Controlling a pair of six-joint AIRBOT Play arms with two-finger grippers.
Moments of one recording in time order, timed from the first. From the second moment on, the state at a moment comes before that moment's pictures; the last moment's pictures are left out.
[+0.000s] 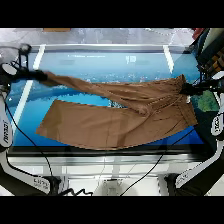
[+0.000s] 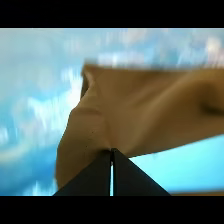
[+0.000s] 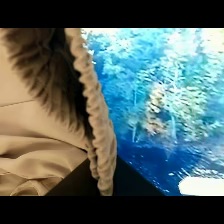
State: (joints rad) left arm 0.25 -1.77 1.74 1.24 -0.93 -0.87; right arm -0.45 -1.94 1.87 -1.15 1.28 1.18
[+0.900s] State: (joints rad) left arm 0.27 -1.92 1.76 1.41 -0.77 -1.48; right arm -0.45 -1.94 1.87 -1.15 1.26 1.18
